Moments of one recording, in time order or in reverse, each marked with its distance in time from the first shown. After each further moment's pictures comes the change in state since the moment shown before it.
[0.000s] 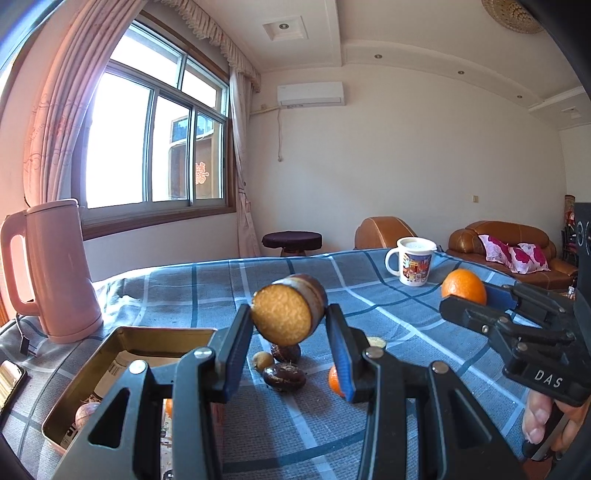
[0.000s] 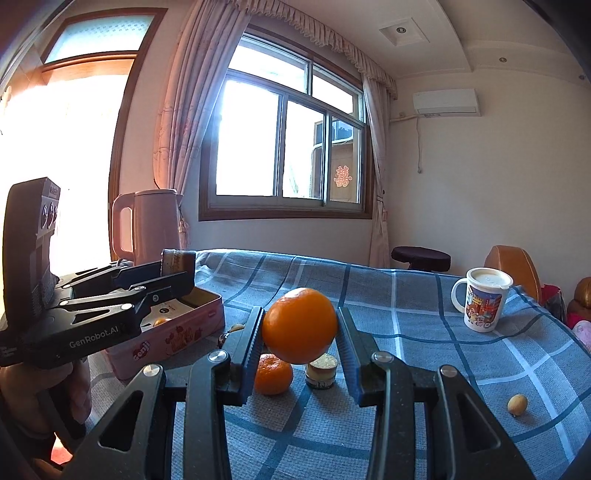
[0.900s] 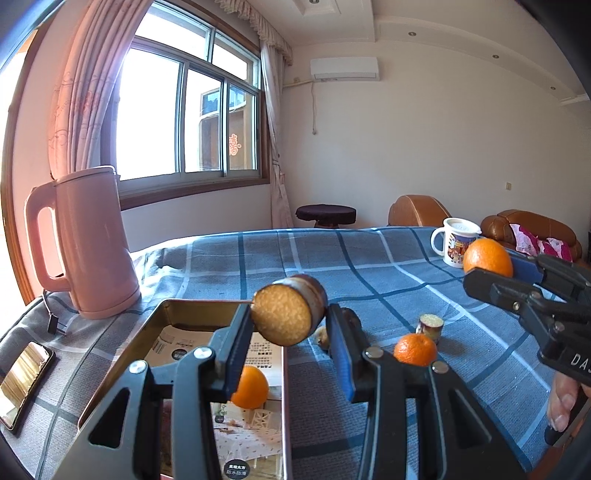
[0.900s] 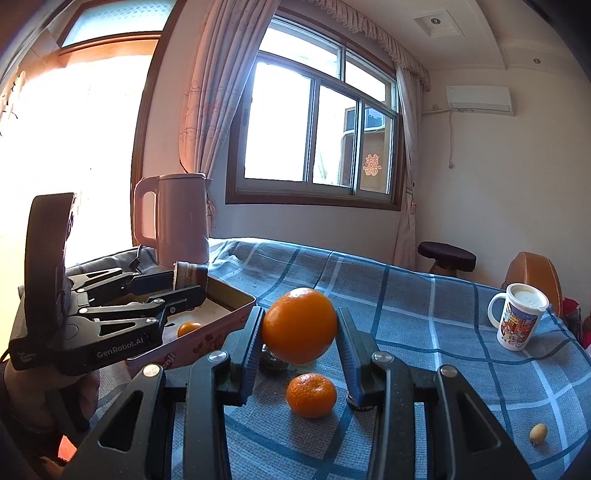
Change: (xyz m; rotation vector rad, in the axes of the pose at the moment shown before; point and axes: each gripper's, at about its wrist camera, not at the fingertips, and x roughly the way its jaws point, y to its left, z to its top) left arm 0.013 0.047 -0.007 -0.042 0.121 0.129; right arm 0.036 0.036 0.026 -0.070 0.070 0.109
